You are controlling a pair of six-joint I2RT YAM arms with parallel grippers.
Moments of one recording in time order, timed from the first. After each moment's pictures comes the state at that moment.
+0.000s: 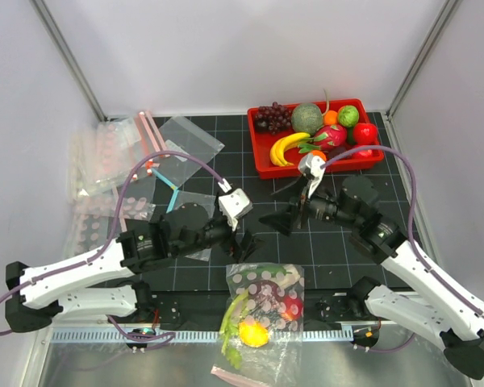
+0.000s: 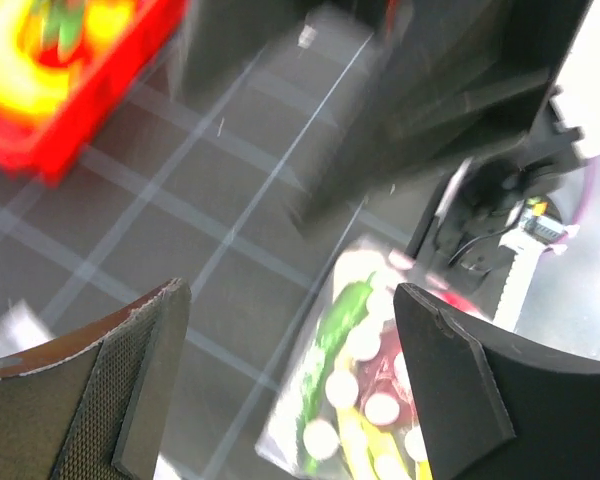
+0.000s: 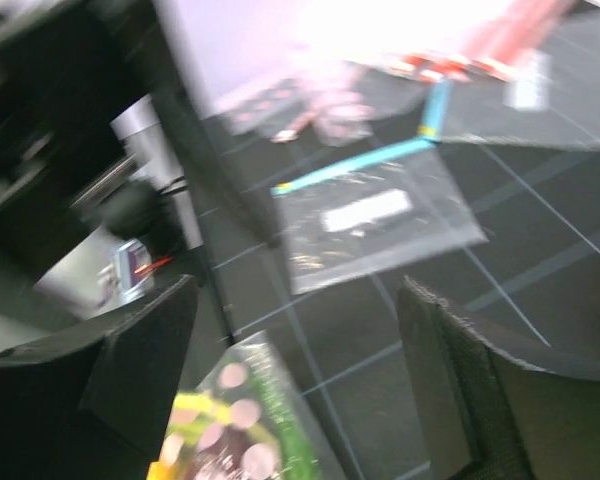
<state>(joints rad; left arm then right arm) -1.21 0.97 1.01 -0.32 -0.08 -0.10 0.67 0.80 0.84 -0.12 -0.57 0.20</state>
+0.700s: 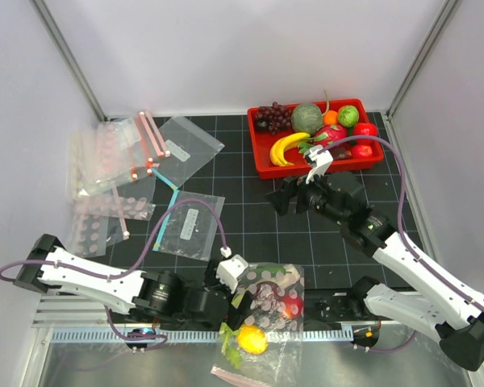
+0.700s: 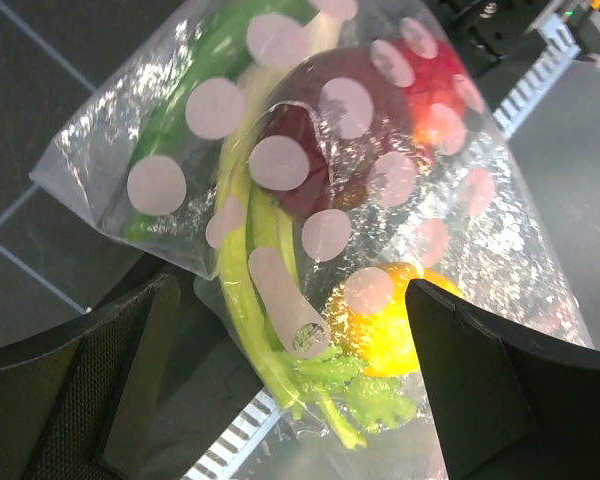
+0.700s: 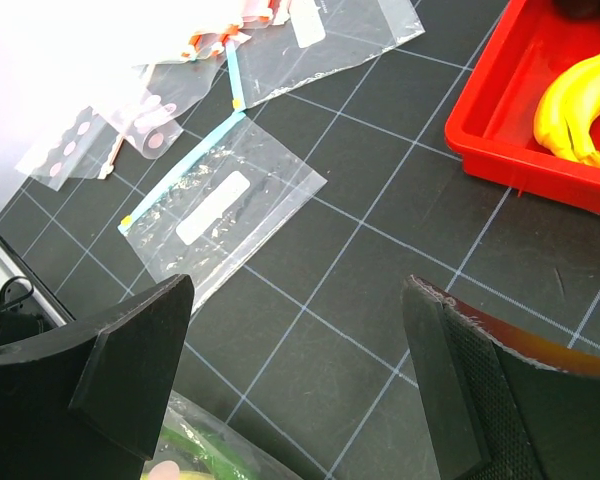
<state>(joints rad) -1.76 0.97 0.72 -0.55 -0.52 -0.82 0.66 0.90 0.84 -0.21 -0.06 0.32</state>
